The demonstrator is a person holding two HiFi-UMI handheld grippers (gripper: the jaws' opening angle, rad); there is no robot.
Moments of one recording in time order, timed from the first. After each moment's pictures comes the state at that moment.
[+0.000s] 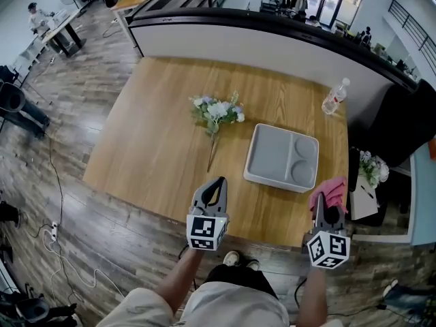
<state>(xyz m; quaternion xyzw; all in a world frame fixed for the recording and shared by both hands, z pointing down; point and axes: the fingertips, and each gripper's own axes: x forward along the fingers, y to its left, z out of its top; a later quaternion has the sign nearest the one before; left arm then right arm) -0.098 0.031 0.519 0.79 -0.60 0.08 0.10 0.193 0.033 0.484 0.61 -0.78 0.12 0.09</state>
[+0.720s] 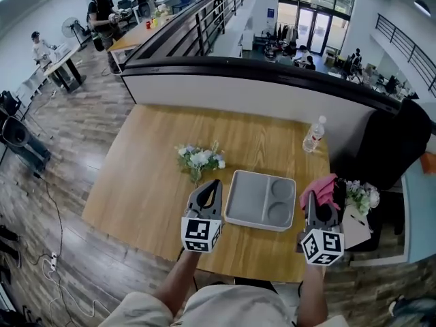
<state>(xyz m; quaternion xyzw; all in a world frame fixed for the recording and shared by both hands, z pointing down) -0.067 -0.082 0.426 0.80 -0.60 0.05 0.01 0.212 -0.078 0.418 0.60 -0.80 0.08 0.01</state>
